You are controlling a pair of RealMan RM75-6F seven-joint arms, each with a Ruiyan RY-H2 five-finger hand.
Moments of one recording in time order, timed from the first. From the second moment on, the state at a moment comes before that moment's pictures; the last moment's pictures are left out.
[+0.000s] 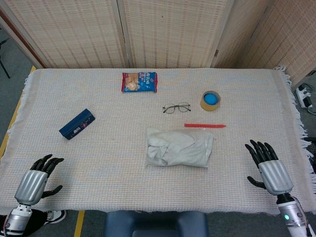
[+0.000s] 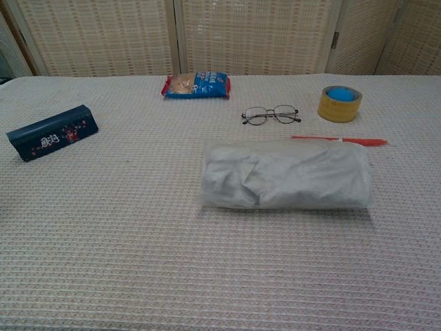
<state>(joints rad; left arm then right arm) -0.16 -1.25 0.06 -1.50 1.62 1.51 0.04 0.15 -1.16 0.00 -1.60 -1.58 1.40 -0.12</state>
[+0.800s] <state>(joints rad) -0.38 -1.53 0.04 -1.43 1.85 1.31 0.00 0.16 -1.18 0.00 -1.59 -1.55 1.36 -0.15</state>
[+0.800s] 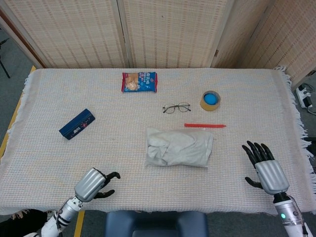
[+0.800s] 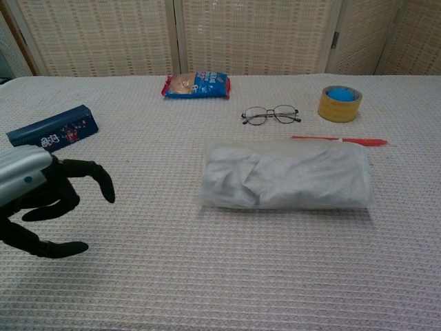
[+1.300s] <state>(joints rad) -0.52 -1.73 -0.14 -1.44 1.47 1.04 0.21 0.17 -1.17 0.01 -1.59 -1.51 1.32 -0.15</state>
